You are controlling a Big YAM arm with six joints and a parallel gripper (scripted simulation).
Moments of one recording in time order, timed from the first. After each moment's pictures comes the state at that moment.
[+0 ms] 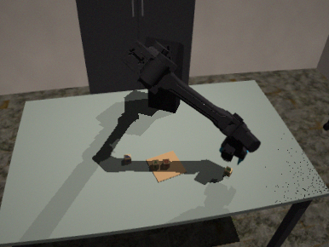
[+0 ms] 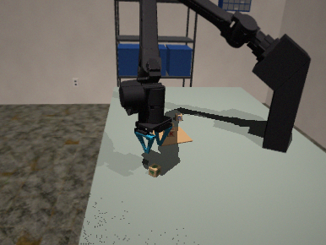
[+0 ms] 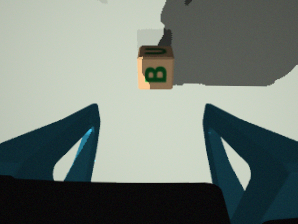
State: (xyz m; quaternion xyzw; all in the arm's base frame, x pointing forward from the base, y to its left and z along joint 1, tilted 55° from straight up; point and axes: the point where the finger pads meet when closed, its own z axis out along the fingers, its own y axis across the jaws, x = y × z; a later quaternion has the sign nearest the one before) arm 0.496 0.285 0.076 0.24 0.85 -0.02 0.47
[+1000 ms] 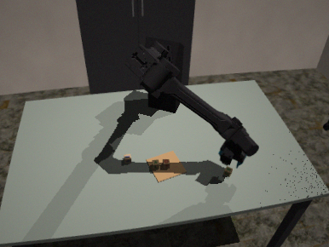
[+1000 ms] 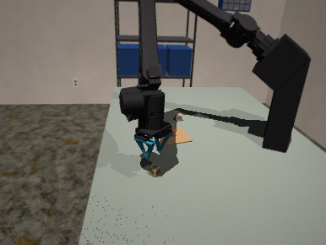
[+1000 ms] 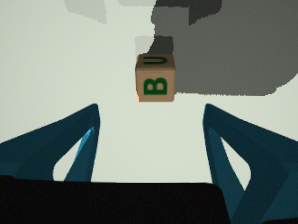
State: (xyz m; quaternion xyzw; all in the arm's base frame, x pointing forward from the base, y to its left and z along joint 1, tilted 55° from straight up) arm 0.512 0.279 0.065 0.25 0.85 -0.02 0.47
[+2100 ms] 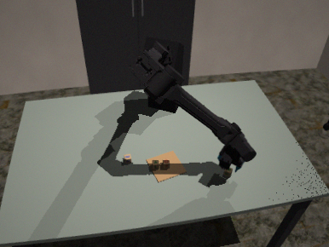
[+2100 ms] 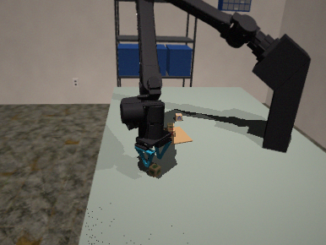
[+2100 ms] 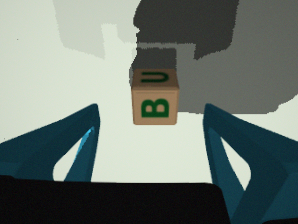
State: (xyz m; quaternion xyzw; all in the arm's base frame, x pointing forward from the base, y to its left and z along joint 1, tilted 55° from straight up) arm 0.535 0.271 0.047 0.25 0.85 -0.02 0.47
